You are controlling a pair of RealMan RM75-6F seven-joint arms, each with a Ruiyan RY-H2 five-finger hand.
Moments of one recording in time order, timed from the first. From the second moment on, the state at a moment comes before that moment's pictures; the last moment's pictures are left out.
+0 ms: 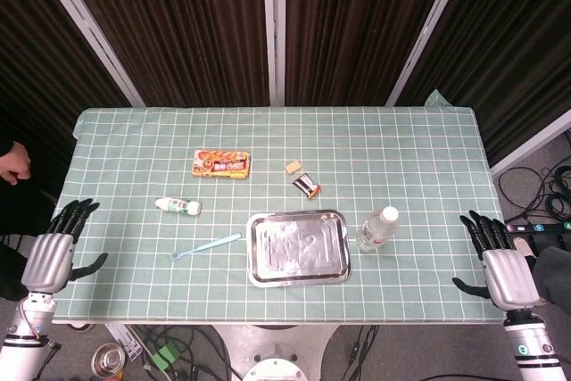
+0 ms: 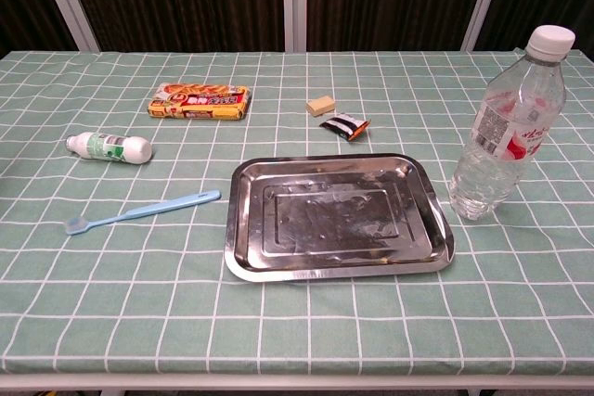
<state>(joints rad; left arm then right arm) -0.15 -1.25 -0.05 -1.54 1.50 1.44 -0.09 0.12 -1.13 0.02 -1.66 -1.51 1.40 -0.02</state>
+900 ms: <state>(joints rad) -0.16 -1.29 -0.05 -1.50 1.49 1.41 -0.13 0.21 -1.10 0.05 -1.59 -1.46 1.14 0.78</state>
